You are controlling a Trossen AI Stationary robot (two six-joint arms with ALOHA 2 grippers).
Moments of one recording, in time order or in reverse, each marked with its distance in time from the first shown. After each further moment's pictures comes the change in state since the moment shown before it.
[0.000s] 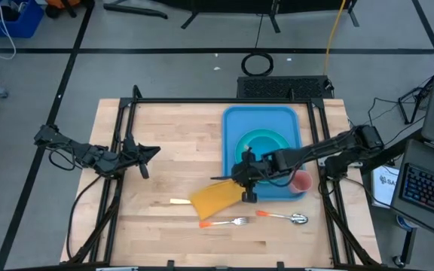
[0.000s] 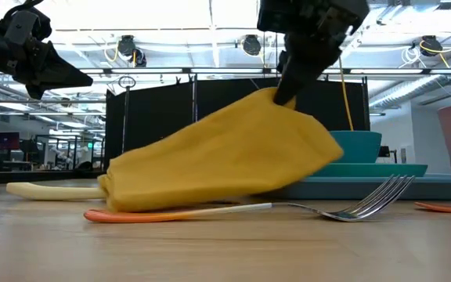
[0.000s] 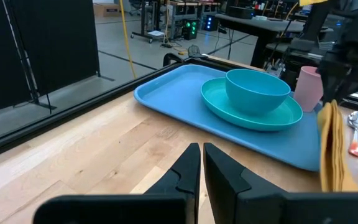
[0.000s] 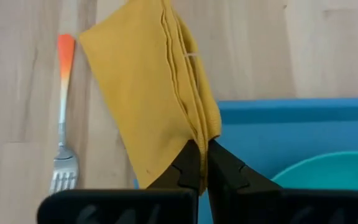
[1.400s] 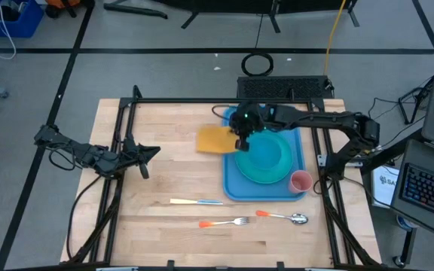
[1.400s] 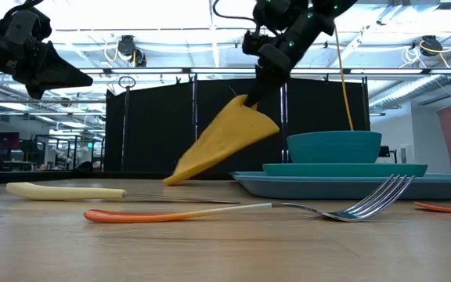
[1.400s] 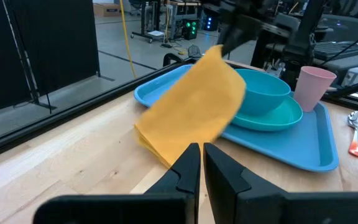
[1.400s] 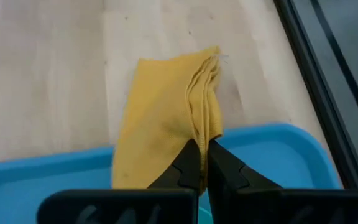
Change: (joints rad) left arm 0.000 0.000 0.000 0.000 0.000 0.000; right arm -0.501 0.000 0.107 0.033 -0.097 -0.374
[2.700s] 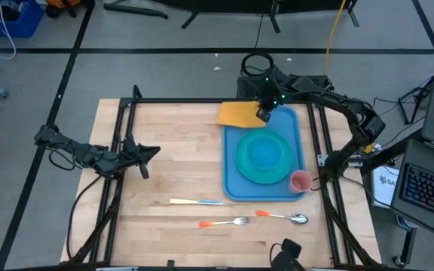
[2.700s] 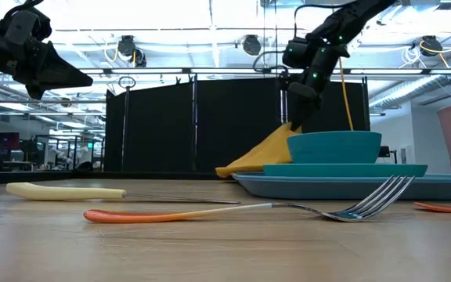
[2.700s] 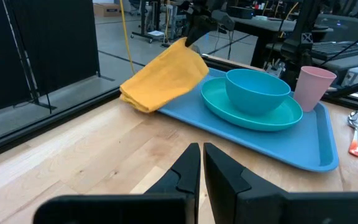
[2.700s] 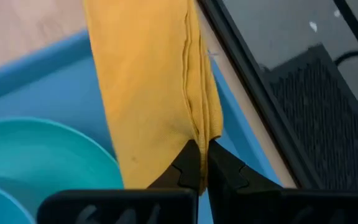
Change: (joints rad) left arm 0.000 0.000 0.000 0.000 0.000 0.000; right arm -0.450 0.000 0.009 -0.230 -0.084 -0.105
